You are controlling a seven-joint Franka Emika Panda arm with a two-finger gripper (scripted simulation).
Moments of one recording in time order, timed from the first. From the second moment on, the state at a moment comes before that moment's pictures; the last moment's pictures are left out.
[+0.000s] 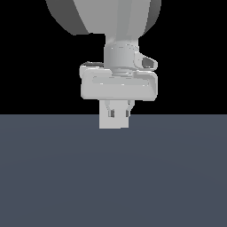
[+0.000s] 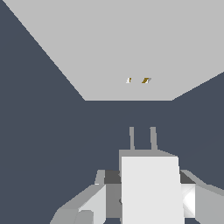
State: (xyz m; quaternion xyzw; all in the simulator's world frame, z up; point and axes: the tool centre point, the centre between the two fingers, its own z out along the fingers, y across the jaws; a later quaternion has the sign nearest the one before) arm 0.015 -0.015 0.100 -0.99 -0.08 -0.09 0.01
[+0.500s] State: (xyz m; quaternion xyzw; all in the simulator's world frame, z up) arm 0.021 -0.014 0.100 -0.99 -0.08 -0.09 0.01
